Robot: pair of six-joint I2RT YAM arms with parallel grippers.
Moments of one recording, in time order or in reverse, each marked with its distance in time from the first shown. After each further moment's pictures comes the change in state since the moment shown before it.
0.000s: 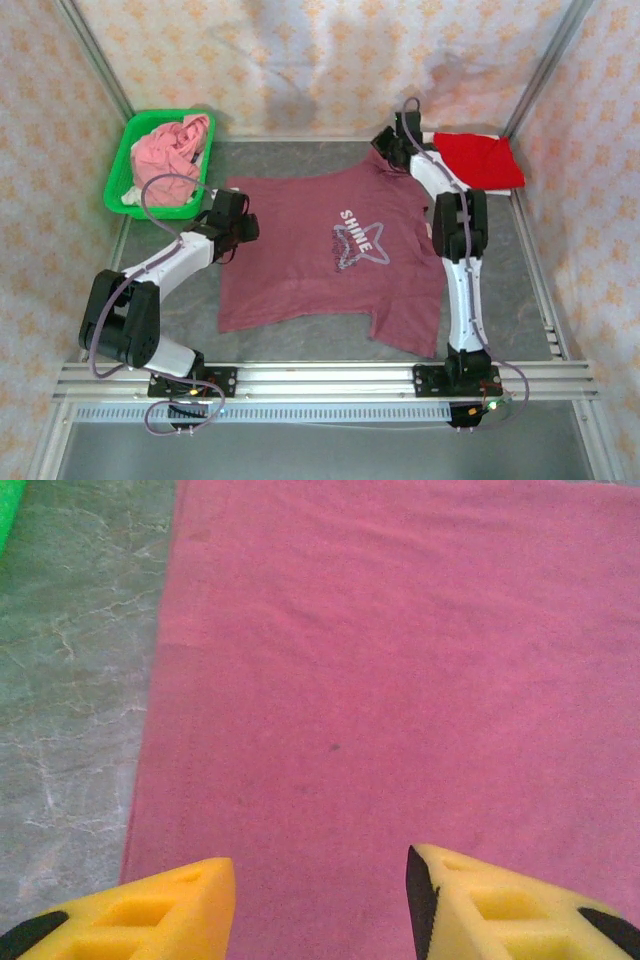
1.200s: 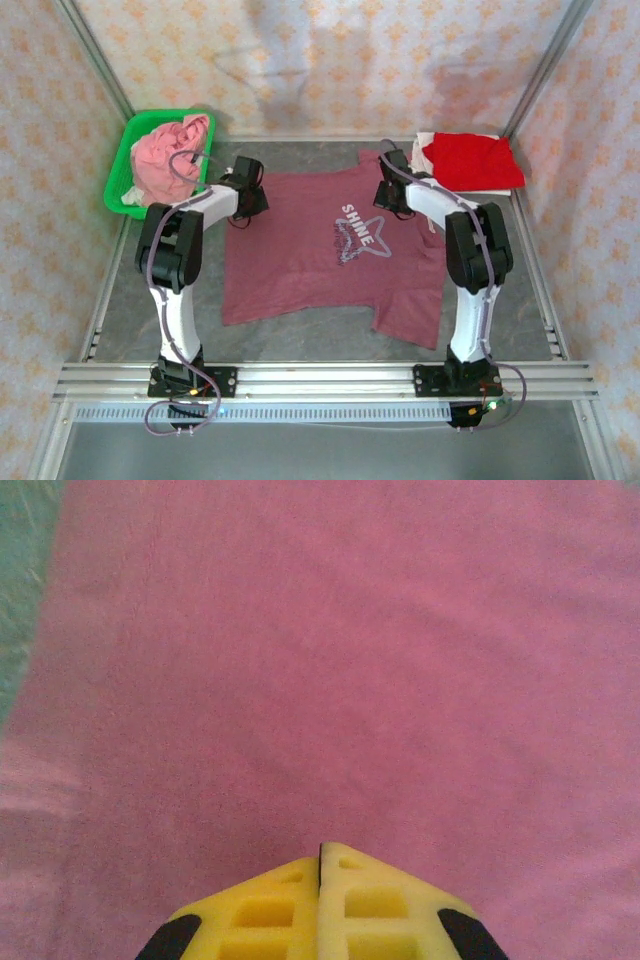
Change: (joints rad) left arm 0.081 0.587 0.519 -0.119 0.069 -0.117; right arm 0.126 -0.454 -0.705 -0.225 0.362 -0.301
